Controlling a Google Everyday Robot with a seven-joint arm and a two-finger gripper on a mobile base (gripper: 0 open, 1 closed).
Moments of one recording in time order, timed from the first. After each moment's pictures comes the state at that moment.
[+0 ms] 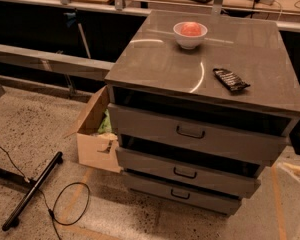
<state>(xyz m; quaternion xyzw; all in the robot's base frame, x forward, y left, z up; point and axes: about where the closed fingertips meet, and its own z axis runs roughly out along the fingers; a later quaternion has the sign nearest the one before) 0.331 -0.293 0.753 -0.58 0.78 0.09 0.23</state>
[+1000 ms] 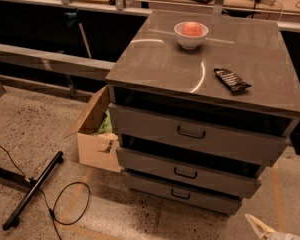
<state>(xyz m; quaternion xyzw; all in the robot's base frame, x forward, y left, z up) 0.286 -0.268 0.558 -0.59 0.77 0.10 0.25</state>
